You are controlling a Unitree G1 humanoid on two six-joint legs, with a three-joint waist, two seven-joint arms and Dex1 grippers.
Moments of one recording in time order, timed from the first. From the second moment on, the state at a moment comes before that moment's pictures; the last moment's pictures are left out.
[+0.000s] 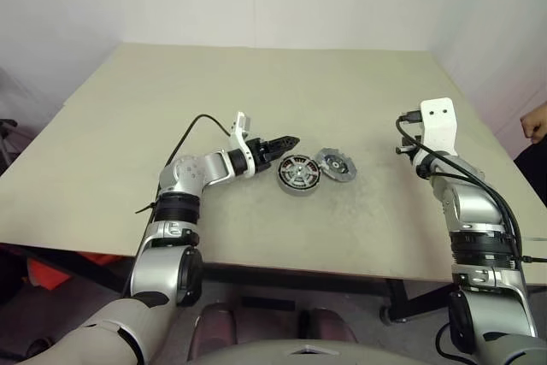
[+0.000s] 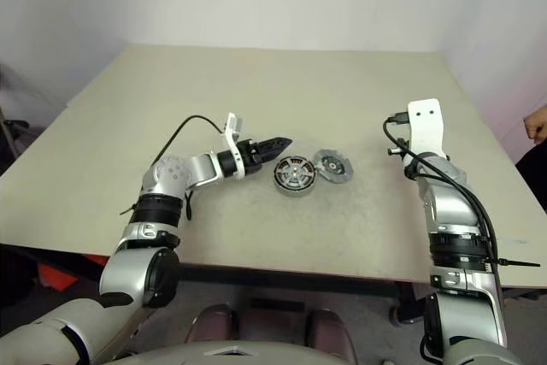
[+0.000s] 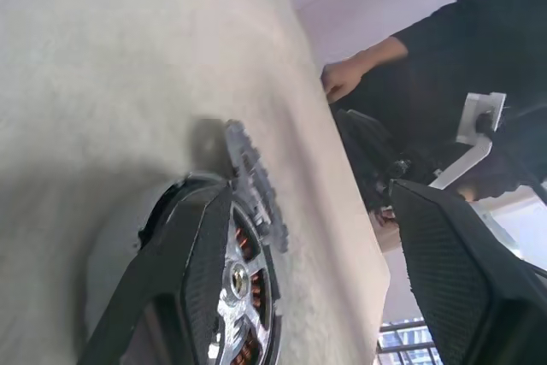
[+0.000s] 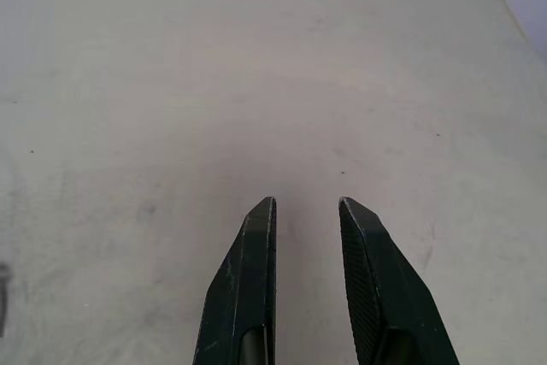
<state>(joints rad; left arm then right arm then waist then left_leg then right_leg) -0.75 0.04 0.26 0.49 -0.72 1.03 -0.52 -0.45 -0.50 -0.18 0.12 0.08 0.69 0.17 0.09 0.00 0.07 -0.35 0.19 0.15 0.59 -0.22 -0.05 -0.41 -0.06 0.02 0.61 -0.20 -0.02</state>
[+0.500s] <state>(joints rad) -0.69 0.25 0.19 0.49 -0.55 0.75 -0.62 -0.39 -0.40 0.05 -0.18 0.19 0.69 0.43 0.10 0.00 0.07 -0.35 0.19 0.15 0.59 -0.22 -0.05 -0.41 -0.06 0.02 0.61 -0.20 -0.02</state>
